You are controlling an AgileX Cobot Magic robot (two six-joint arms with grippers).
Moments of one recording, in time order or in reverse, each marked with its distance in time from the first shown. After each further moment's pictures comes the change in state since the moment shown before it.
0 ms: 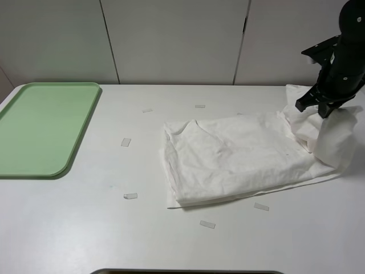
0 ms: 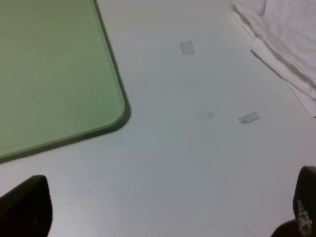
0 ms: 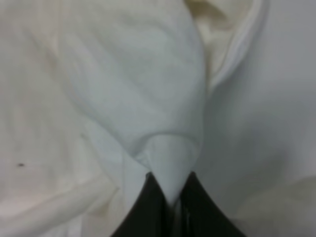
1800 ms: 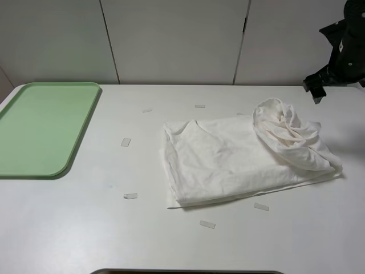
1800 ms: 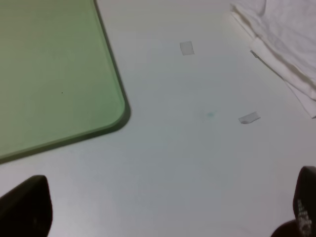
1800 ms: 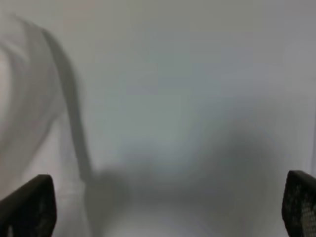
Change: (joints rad) left arm 0.000 0.000 0.000 0.000 -0.001 0.000; right arm 0.037 -0.014 -0.040 -0.243 -0.072 0.368
